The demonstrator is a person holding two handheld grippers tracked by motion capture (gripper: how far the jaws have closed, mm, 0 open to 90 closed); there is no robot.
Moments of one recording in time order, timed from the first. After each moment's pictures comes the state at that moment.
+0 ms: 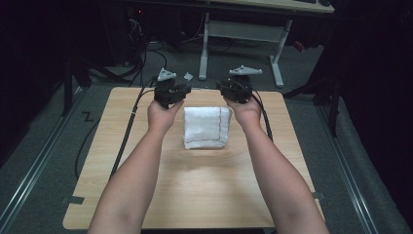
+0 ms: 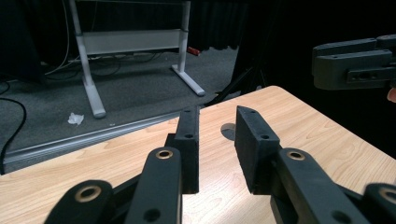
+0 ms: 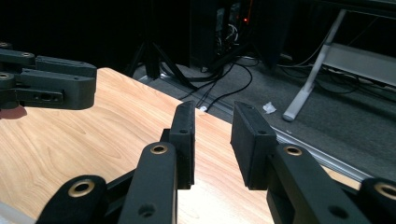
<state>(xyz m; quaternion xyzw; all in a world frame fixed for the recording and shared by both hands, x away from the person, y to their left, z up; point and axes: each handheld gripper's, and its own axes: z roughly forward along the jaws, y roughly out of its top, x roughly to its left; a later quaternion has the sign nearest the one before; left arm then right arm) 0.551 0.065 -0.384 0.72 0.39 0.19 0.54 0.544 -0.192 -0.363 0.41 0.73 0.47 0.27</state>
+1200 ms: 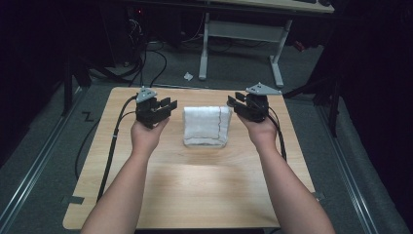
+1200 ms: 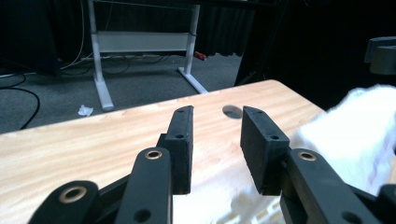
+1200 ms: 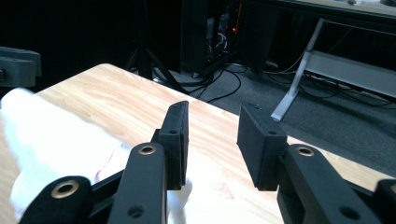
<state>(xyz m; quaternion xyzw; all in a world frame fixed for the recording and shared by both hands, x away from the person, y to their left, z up) 0.479 0.117 -0.404 0.70 0.40 0.20 0.55 0.470 -0.227 -0.372 0.41 0.72 0.48 0.30</state>
